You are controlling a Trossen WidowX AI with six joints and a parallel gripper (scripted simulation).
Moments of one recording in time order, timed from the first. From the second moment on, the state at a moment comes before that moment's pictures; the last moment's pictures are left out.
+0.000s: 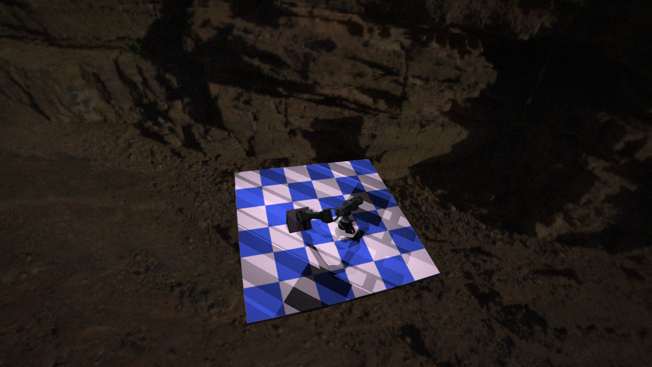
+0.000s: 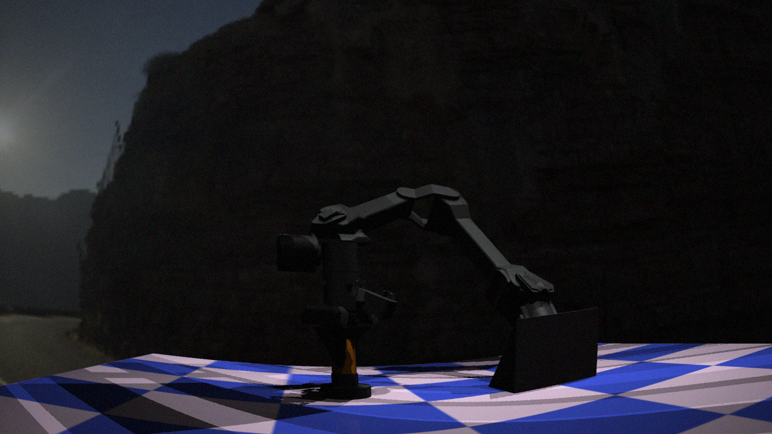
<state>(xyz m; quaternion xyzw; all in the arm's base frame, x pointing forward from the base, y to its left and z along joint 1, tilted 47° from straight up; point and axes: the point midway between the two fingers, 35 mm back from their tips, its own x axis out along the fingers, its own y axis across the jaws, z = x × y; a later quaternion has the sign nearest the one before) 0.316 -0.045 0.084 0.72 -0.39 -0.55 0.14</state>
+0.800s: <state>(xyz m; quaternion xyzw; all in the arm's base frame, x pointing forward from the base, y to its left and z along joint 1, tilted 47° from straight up) 0.316 -0.045 0.084 0.72 -0.39 -0.55 0.14</state>
